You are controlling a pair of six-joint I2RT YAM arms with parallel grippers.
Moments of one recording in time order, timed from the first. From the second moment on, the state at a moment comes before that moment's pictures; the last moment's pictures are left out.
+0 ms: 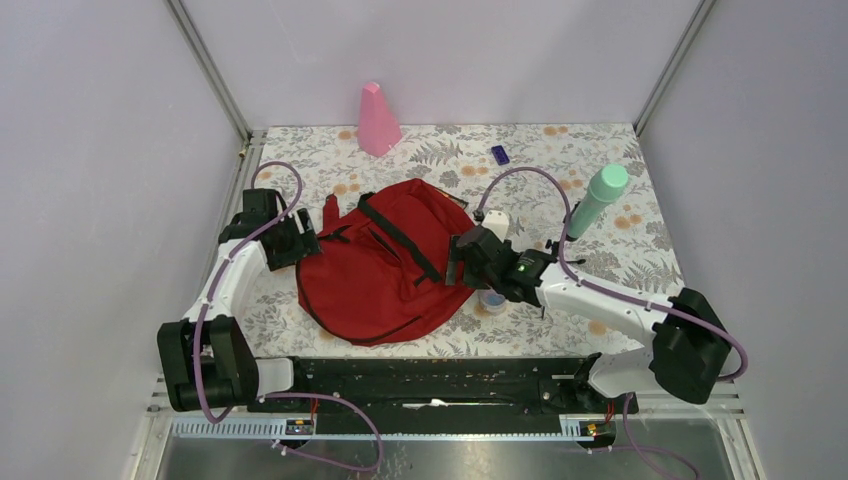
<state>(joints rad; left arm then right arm) 0.10 1.27 0.89 -0.63 0.13 -0.29 0.90 1.35 0.90 -0.45 0.33 0.81</state>
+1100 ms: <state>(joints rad) 0.04 1.21 0.81 -0.63 0.17 -0.32 0.88 1.78 1.14 -0.27 0.54 0.55</state>
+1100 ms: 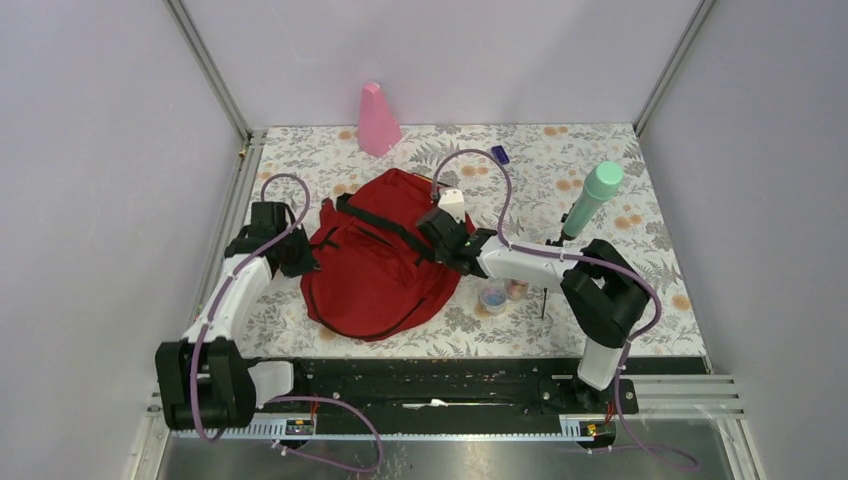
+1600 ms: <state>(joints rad) -0.23 0.93 0.67 -0.54 0.35 -0.41 0.71 1.98 1.52 -0.15 0.40 0.27</state>
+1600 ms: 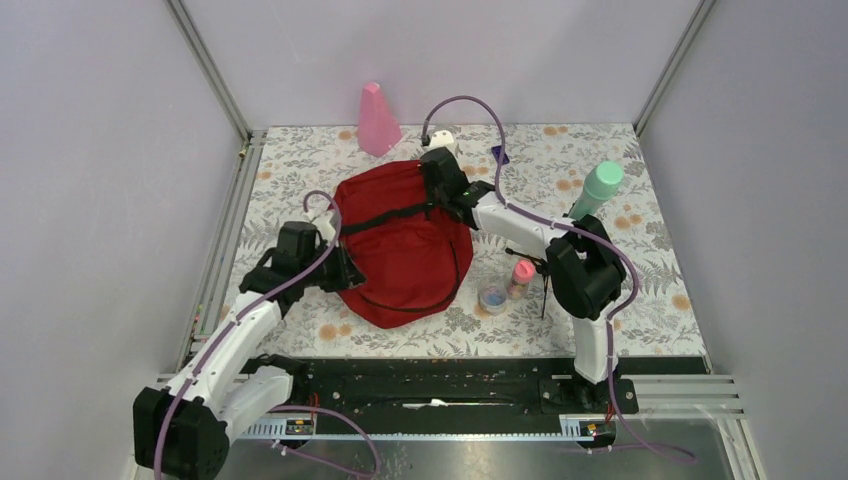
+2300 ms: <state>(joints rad) -0.26 0.94 0.84 -0.63 0.27 -0.46 0.72 1.76 1.49 -0.19 0.19 0.24</state>
